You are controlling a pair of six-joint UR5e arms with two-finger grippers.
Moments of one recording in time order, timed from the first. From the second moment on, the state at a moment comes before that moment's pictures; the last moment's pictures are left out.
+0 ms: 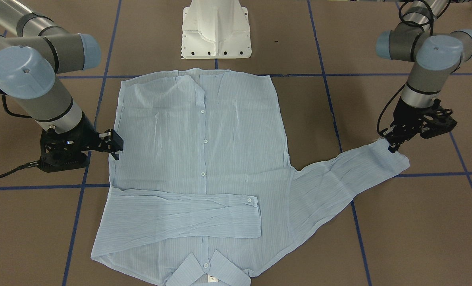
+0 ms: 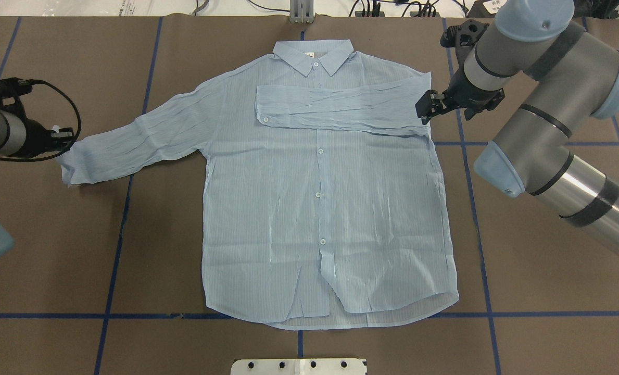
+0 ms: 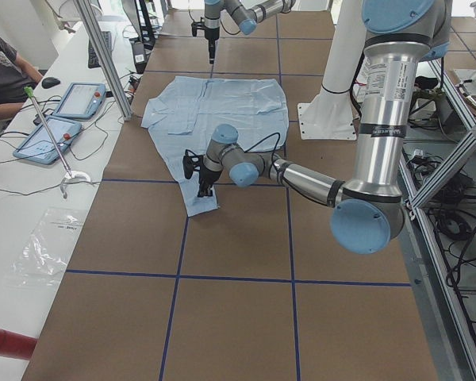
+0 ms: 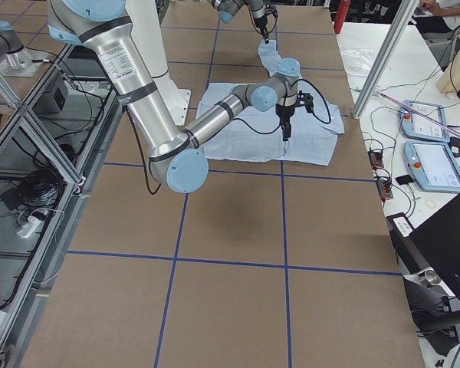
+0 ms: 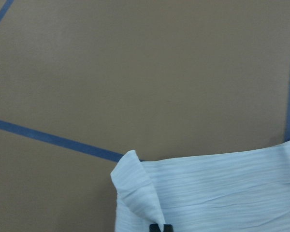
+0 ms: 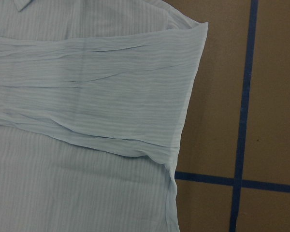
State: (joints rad) left arm -0.88 -1.73 -1.76 -1.96 -1.81 -1.20; right arm 0.90 -1.10 1.71 -1.54 2.08 0.78
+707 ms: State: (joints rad) left arm -0.90 -2.26 -1.75 -1.56 -1.89 -1.35; right arm 0.93 -1.32 1.87 -1.54 2.08 0.73
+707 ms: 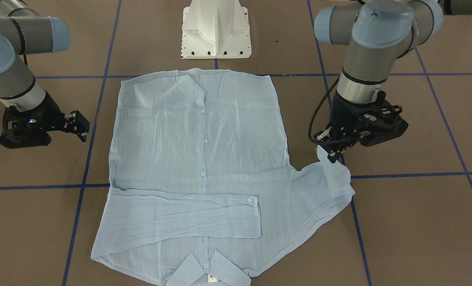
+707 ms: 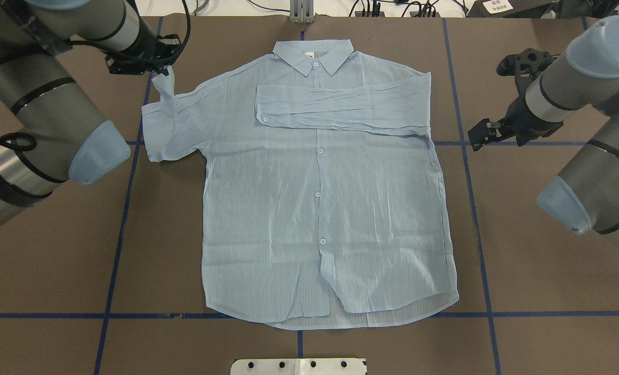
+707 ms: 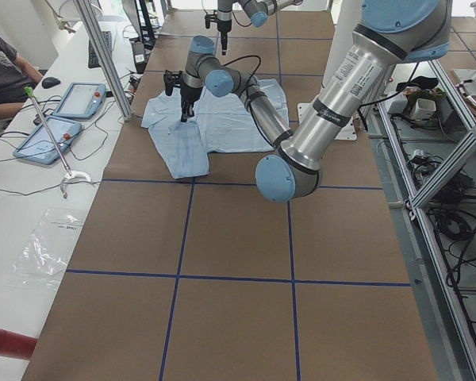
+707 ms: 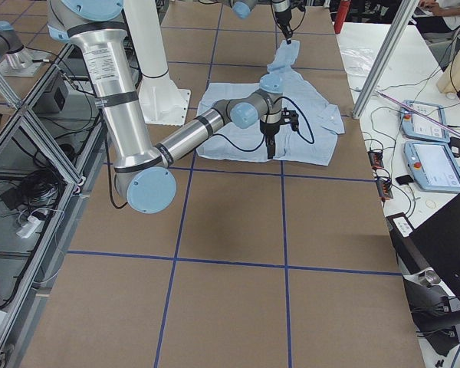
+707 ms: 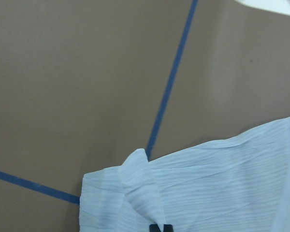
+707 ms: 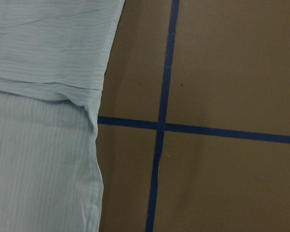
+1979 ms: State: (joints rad) left arm -0.91 -2.44 -1.66 -1.86 -2.03 -1.84; right arm 0.94 -1.35 1.88 -1.54 2.08 0.72
